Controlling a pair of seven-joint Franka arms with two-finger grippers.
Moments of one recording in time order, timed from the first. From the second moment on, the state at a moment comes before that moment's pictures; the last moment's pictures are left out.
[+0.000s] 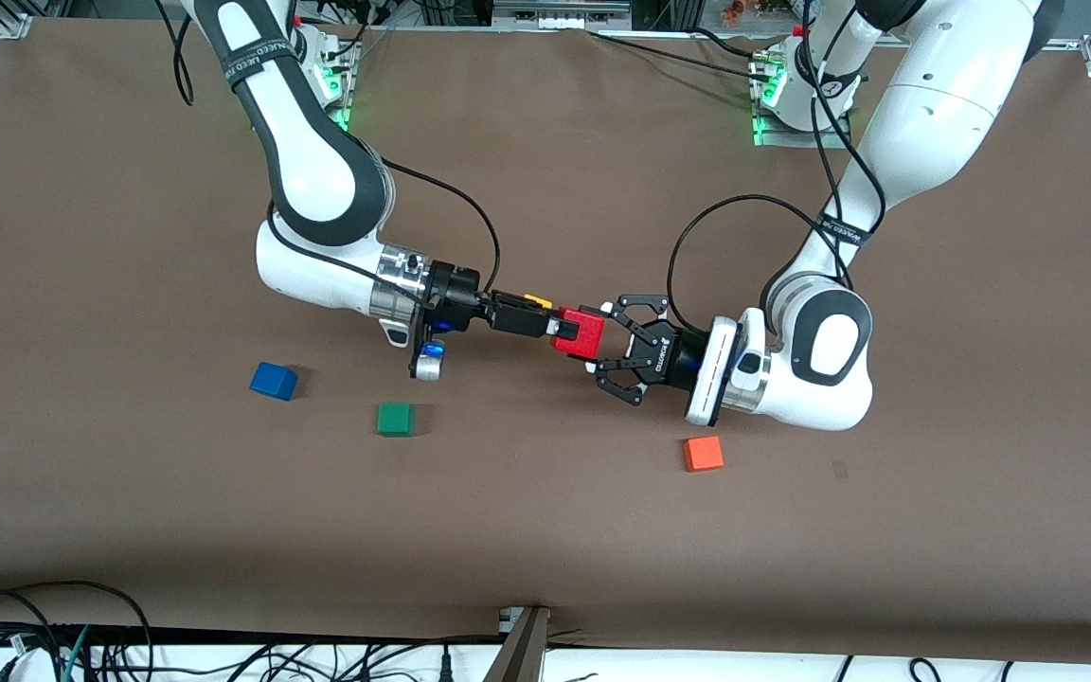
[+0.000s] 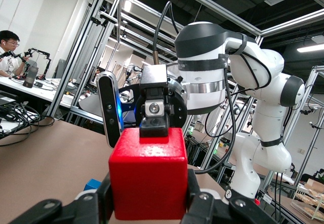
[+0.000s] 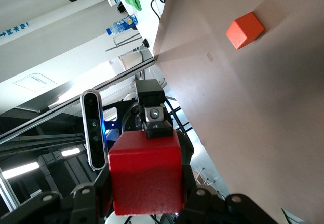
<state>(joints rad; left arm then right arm) -0.09 0.79 -0.27 -1.39 -1.52 1.69 1.79 0.61 0.49 -0.06 -1.61 1.73 2.29 -0.01</state>
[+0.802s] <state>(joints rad) 0.11 0.77 -0.20 -1.22 -1.08 1.56 1.55 0.55 0.50 -0.22 -1.62 0.73 2.15 -0.02</state>
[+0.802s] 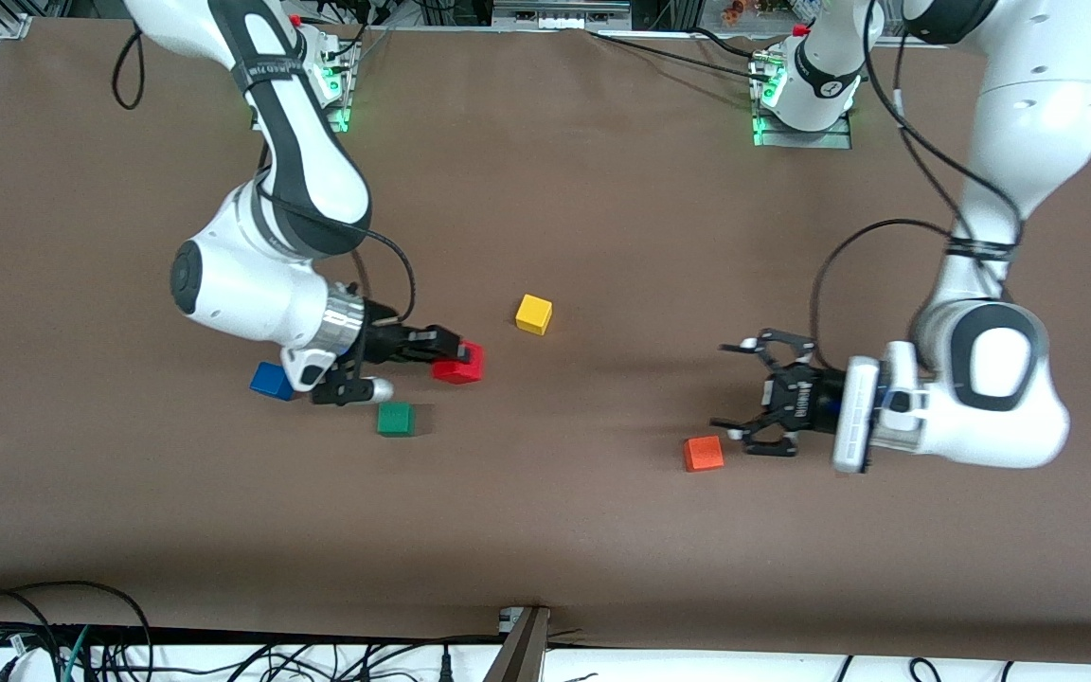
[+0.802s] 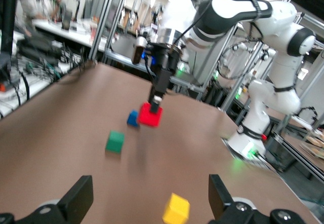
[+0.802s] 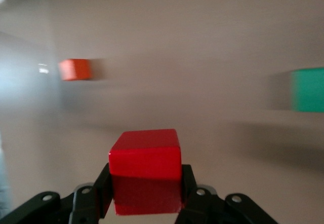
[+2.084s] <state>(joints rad) 0.18 0.37 -0.21 -1.09 0.07 1.24 0.78 0.45 0.49 -0.40 -1.86 0.24 2.25 -0.05</state>
